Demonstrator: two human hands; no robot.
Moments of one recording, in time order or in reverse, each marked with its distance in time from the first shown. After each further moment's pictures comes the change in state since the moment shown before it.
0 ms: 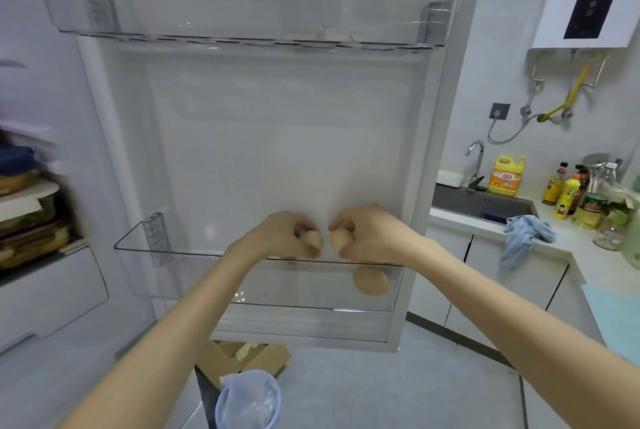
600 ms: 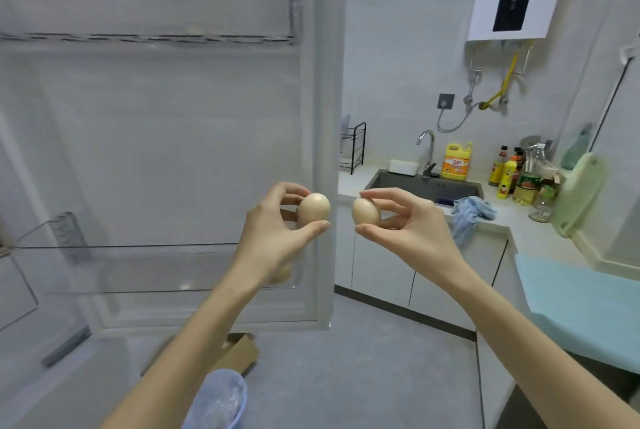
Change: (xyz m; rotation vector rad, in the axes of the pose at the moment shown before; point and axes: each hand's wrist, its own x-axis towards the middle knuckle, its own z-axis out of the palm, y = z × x) left_hand -0.053 0.123 0.100 -0.300 0.473 0.286; right_hand -0.154 0.091 -0.055 0.593 0.529 0.038
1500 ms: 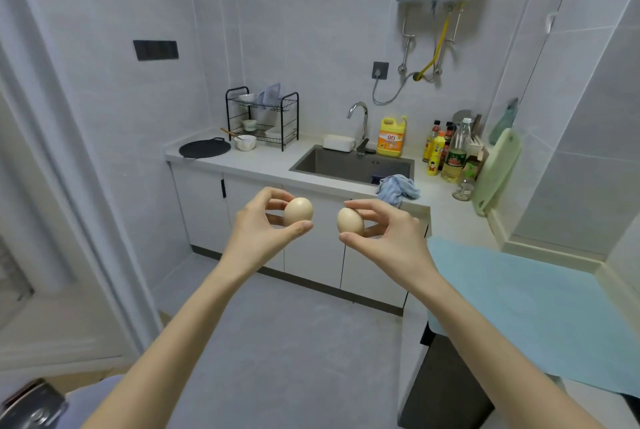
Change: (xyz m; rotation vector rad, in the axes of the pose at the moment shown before) left_hand 0.076 0.026 0.299 -0.070 -0.157 -0.119; right_hand 0.035 0.214 -0.201 -0.086 0.041 0.177
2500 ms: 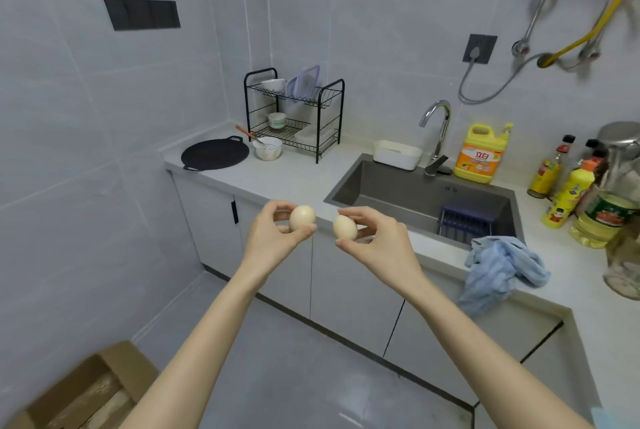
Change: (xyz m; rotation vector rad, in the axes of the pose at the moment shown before) left_hand 0.460 -0.242 0.061 -0.127 0.123 -0.280; right_hand 0.471 0.209 0.187 0.011 -0.183 0.042
